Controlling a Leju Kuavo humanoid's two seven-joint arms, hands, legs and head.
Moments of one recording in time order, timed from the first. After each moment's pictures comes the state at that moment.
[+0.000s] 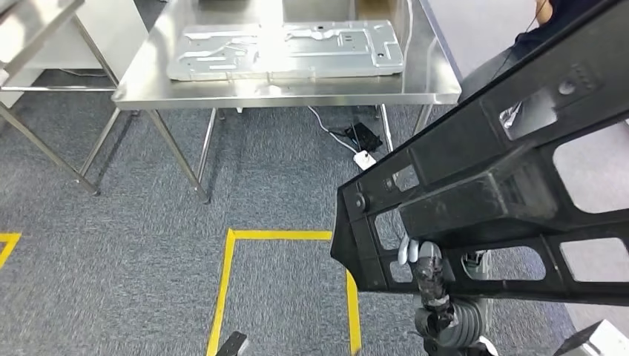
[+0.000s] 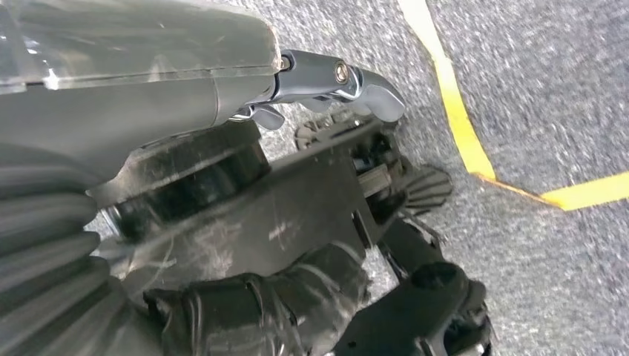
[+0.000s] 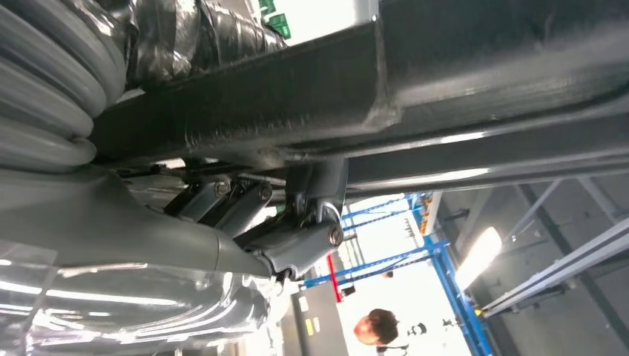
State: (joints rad) left arm -0.11 0.05 -0.97 -0.22 0.87 0.27 -0.28; right arm -0.03 -0.14 0.61 -1.93 -0.25 -0.51 -0.55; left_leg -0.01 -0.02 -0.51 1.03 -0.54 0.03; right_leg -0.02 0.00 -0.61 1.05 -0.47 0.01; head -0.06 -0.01
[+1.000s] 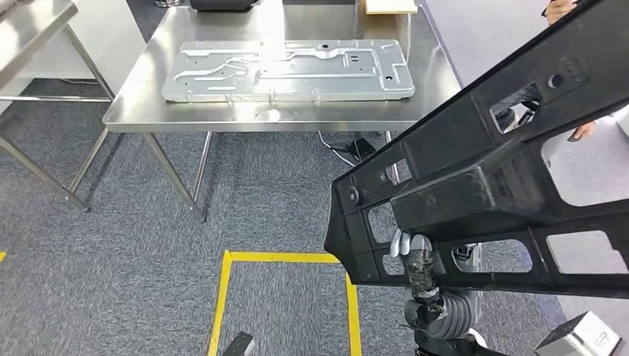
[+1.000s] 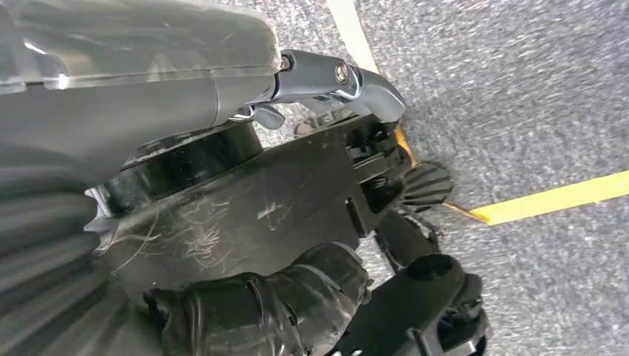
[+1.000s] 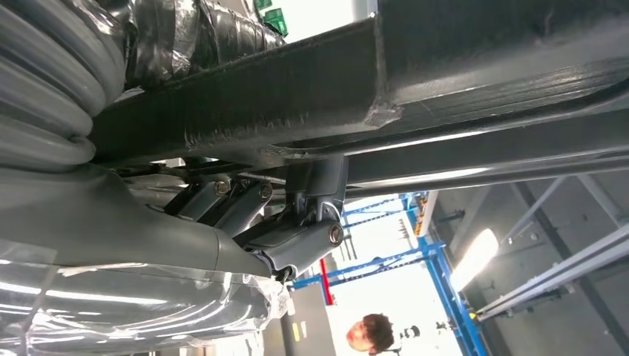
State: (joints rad) left arm -0.11 0.01 -0.97 -0.22 0.87 0.33 -0.28; right arm -0.05 -0.11 0.61 -1.89 -0.24 -0.50 -0.55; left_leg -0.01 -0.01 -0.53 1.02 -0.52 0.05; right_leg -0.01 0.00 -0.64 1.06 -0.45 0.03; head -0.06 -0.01
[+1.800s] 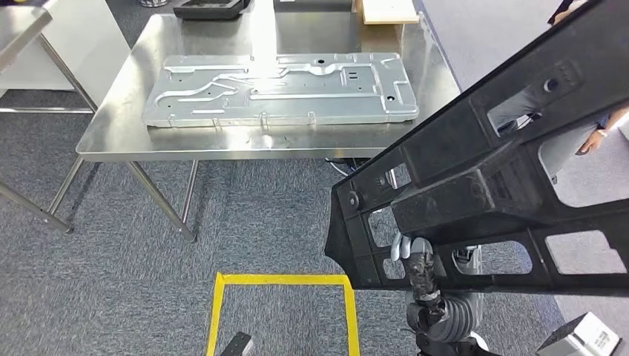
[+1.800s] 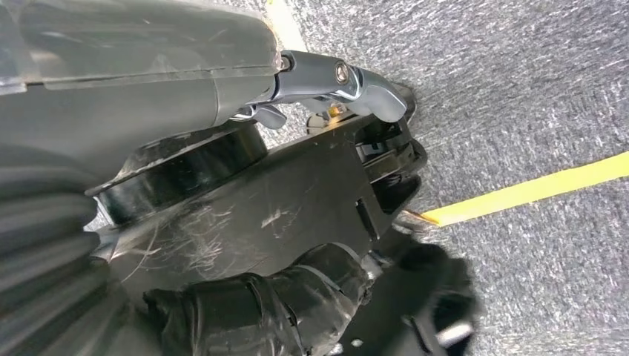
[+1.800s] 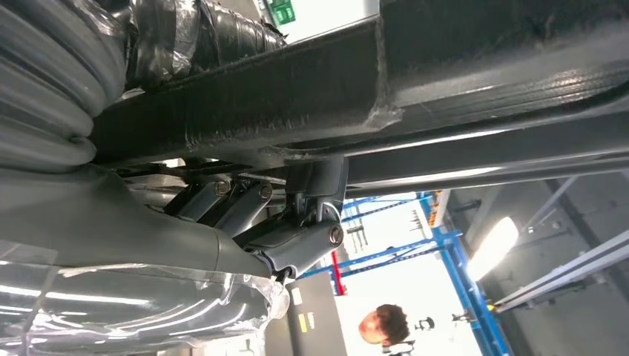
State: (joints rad) left arm -0.11 0.03 -0.98 -0.22 0.86 0.27 -0.29; right arm -0.03 -0.12 0.61 -1.90 -0.25 -0.50 -0.55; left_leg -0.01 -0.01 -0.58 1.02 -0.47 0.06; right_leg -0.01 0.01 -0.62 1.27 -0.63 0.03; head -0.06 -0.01
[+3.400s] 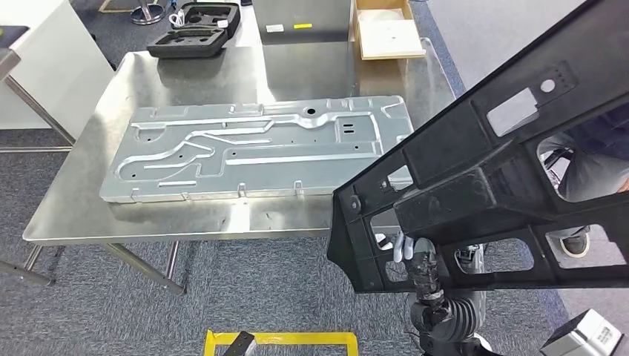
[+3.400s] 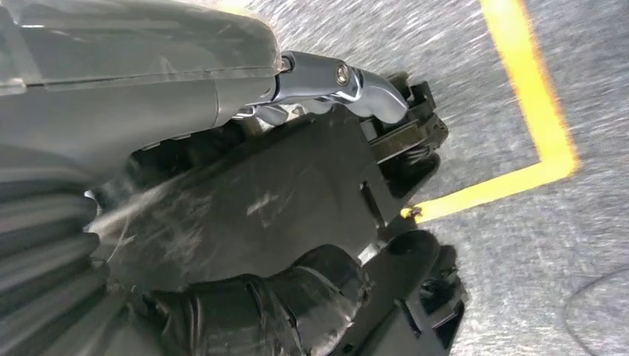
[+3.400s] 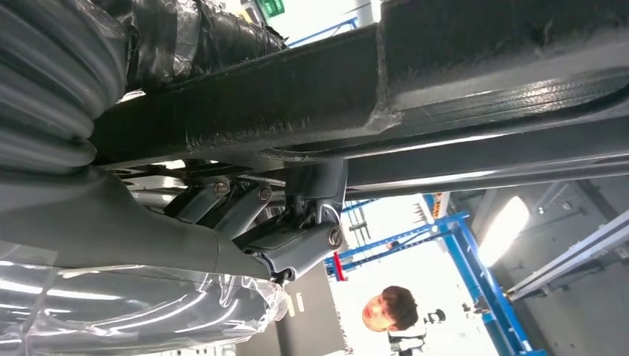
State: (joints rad) left arm -0.11 0.03 -0.98 -0.22 0.86 0.26 -0.28; right arm -0.02 -0.14 0.61 -1.92 -0.27 -0.52 -0.54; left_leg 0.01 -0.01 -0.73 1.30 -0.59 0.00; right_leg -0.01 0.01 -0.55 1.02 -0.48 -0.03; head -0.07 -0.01
